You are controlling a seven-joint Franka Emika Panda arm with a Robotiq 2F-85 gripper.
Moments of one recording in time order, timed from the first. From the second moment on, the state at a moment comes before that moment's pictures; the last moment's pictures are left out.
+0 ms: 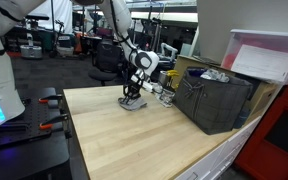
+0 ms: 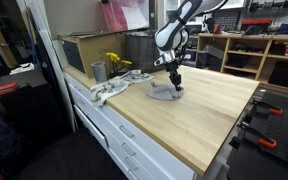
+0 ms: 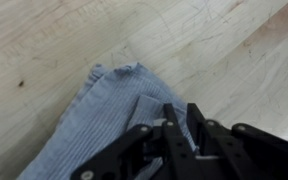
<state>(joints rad) -0.15 0.79 0.09 -1.65 -0.03 2.00 -1.07</state>
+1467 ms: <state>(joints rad) -0.11 0.81 0.10 -1.65 -0.16 2.08 -1.07</state>
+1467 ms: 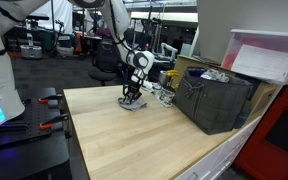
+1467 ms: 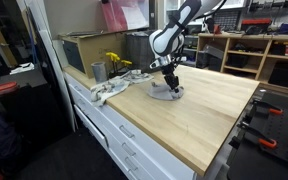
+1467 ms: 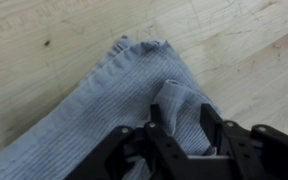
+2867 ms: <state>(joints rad) -0.06 0.51 0.22 -1.74 -0.15 2.08 -1.12</state>
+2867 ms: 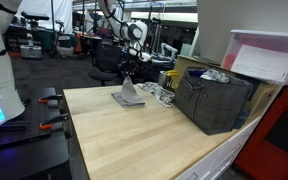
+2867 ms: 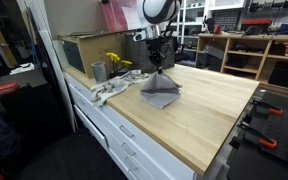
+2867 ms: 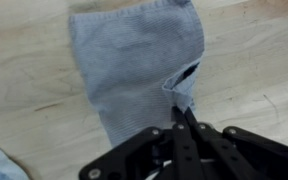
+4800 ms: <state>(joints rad) 0.12 0.43 0.16 -1.72 -0.73 2.24 -1.21</state>
